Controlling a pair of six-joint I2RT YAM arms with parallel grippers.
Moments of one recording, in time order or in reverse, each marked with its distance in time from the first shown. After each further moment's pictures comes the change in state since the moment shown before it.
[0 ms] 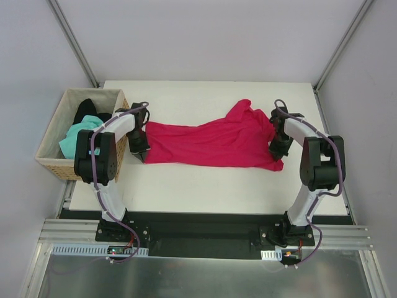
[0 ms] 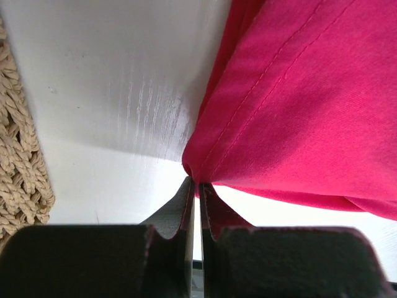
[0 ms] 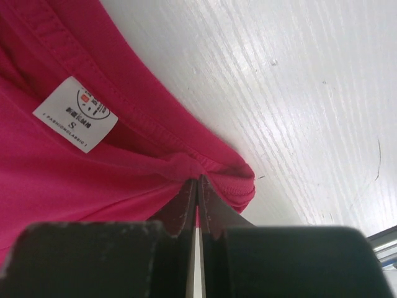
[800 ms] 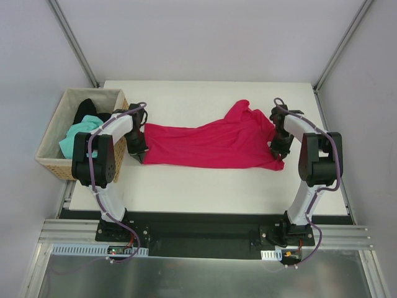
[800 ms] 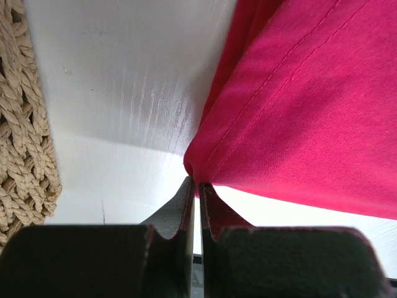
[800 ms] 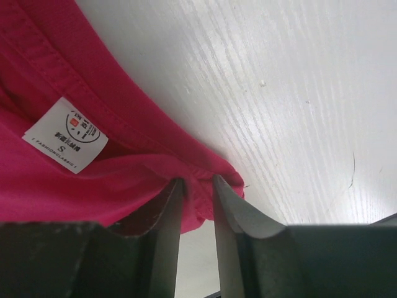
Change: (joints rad) left arm 0.013 -0.041 -0.027 -0.013 -0.011 0.002; right arm -0.013 0.066 0.071 -0.045 0.023 -0.072
